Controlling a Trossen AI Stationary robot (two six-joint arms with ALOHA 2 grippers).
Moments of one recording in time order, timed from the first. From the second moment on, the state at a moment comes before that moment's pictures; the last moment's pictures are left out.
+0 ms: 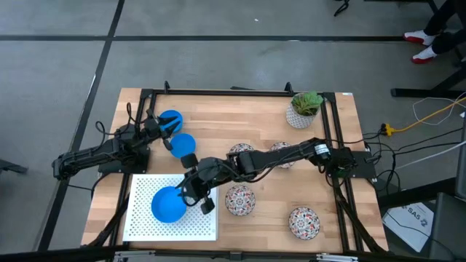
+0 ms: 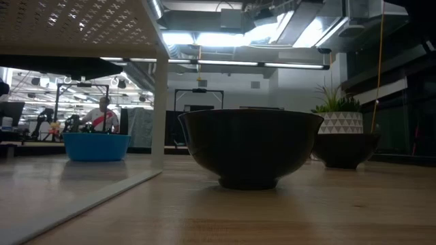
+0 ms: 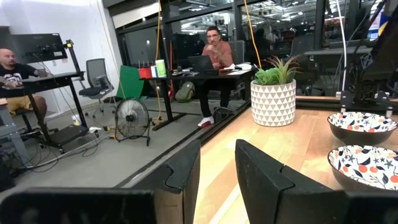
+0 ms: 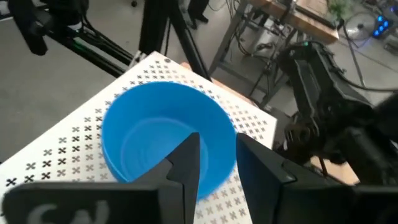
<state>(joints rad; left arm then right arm) 0.33 0.00 0.01 0.05 -0.29 0.12 0.27 2.25 2.36 -0.45 0.01 -0.37</state>
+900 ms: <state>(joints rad) 0.33 0.00 0.01 0.05 -0.29 0.12 0.22 2.10 2.36 -0.69 0.01 -0.37</state>
